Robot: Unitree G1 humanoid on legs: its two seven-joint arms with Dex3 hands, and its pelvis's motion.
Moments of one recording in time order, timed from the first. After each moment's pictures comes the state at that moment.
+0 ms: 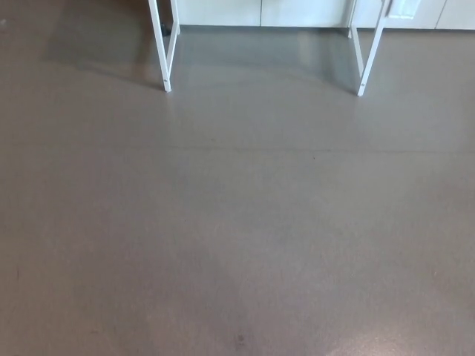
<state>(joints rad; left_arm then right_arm) 0.25 0.39 0.26 0.68 -0.10 -0.10 -0.23 0.09 -0.40 -0.07 0.95 -0.10 -0.30 0.08</state>
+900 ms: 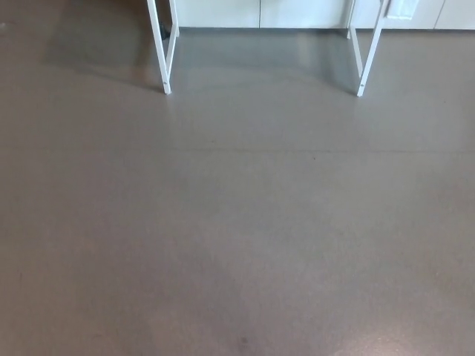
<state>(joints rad) 0.27 0.41 0.26 0.69 -0.10 -0.14 -0.28 0.09 -0.40 -0.07 1.01 -0.09 -0.38 0.11</state>
